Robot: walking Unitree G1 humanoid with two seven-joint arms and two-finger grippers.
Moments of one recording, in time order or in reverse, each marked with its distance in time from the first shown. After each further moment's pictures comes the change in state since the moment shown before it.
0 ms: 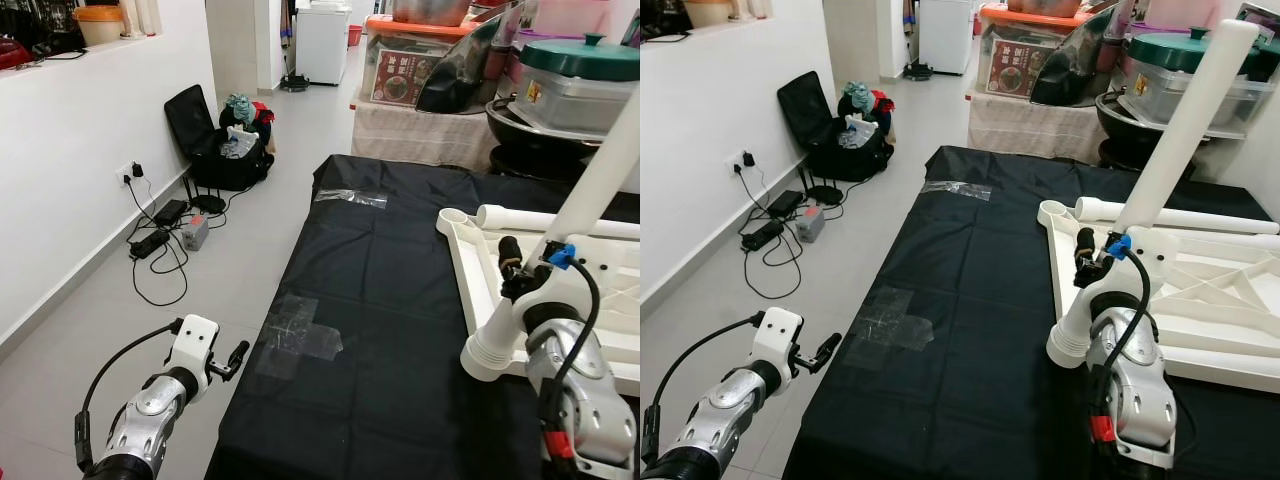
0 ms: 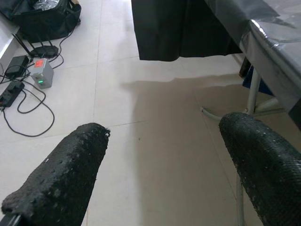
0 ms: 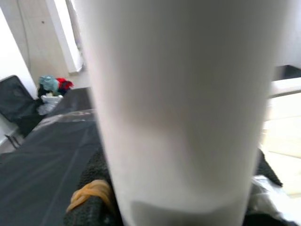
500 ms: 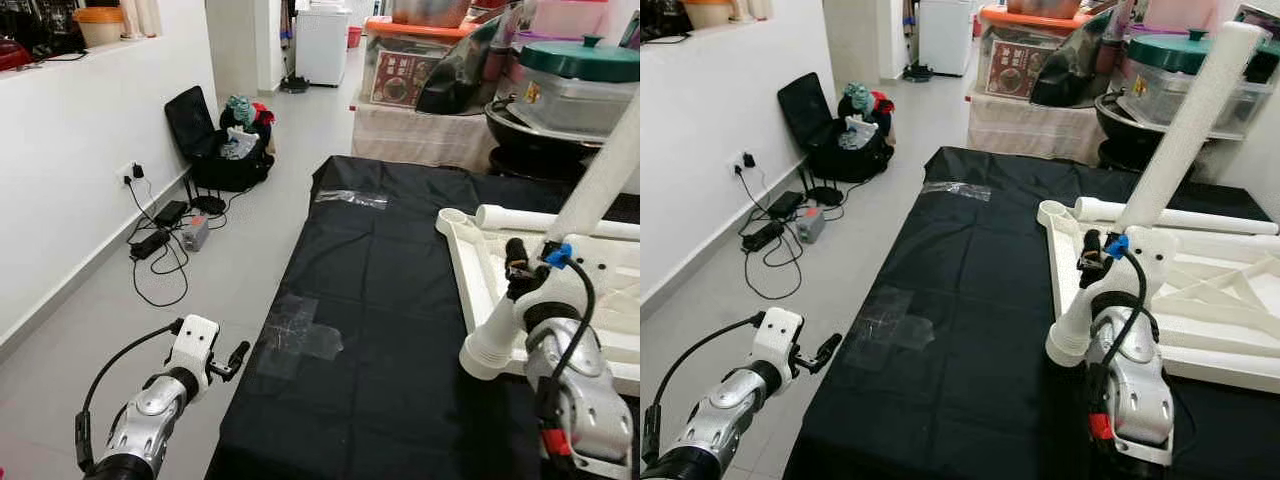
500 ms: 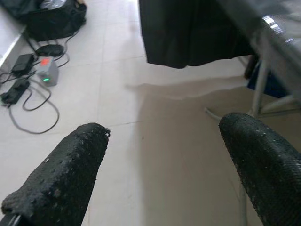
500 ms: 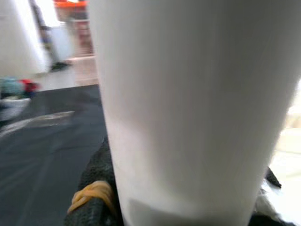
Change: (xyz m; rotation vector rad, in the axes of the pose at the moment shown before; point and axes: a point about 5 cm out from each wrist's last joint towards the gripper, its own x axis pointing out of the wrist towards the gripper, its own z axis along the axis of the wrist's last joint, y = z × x) left arm 0.000 0.000 0.000 0.000 -0.001 0.000; right arm -0.004 -0.006 -0.001 -0.048 0.009 -0.253
